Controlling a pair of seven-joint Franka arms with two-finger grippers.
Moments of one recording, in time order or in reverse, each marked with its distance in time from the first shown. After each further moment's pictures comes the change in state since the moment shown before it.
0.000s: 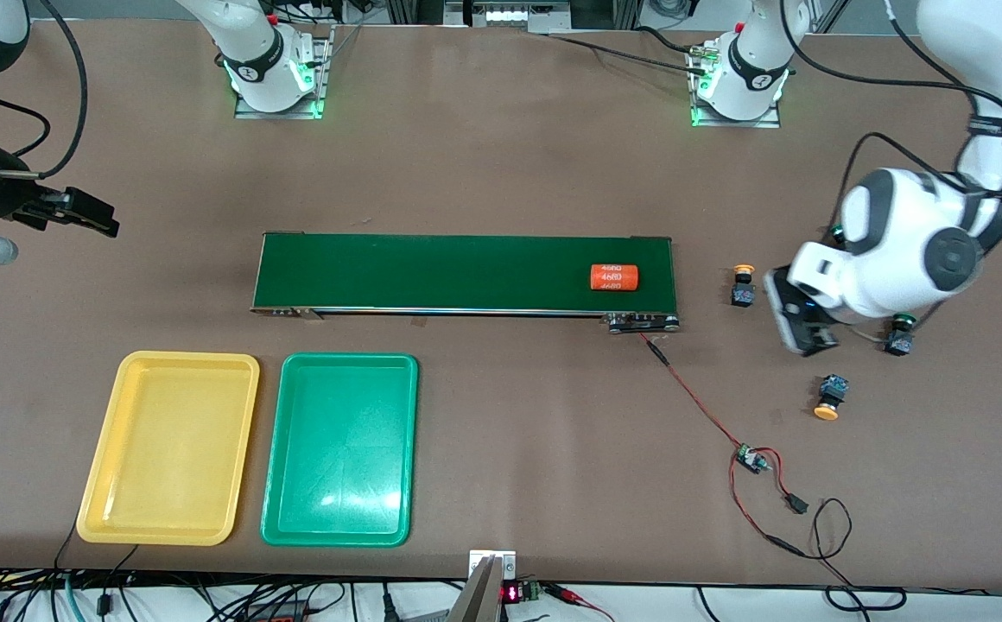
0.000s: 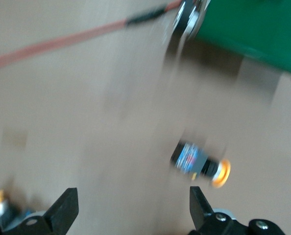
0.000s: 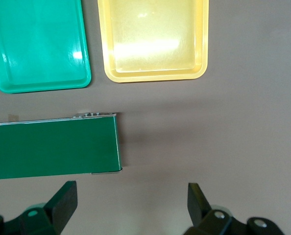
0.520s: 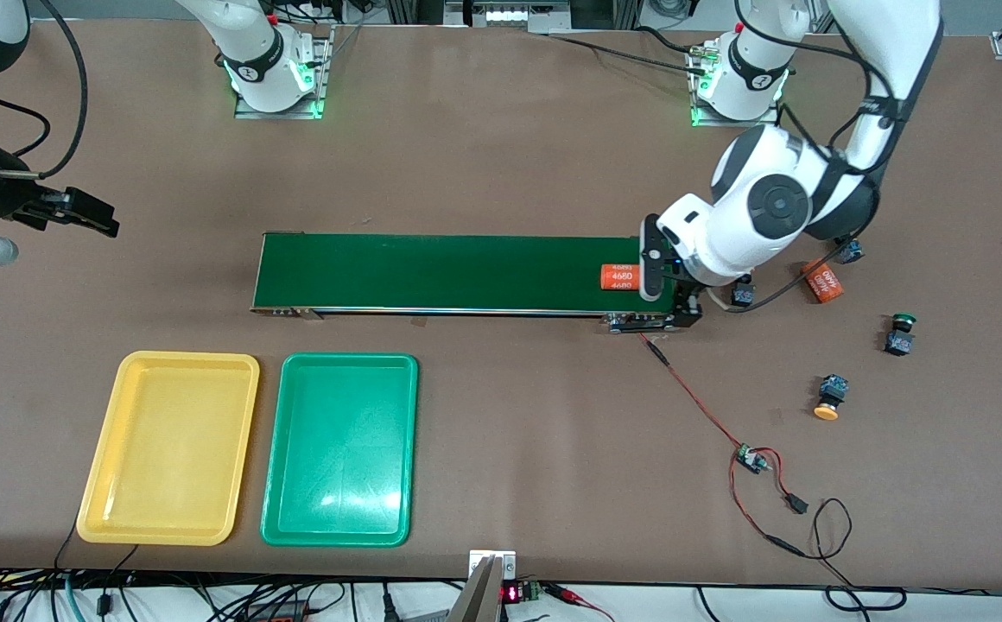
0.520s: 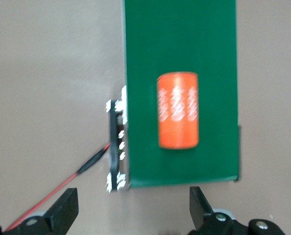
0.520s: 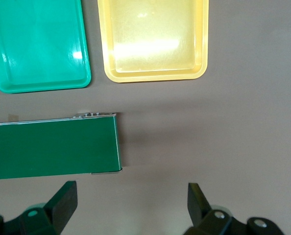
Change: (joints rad) left arm -0.254 -0.069 -0.119 0.008 -0.001 -0.002 -0.024; right arm 0.000 0.000 0.000 0.000 0.000 0.000 0.000
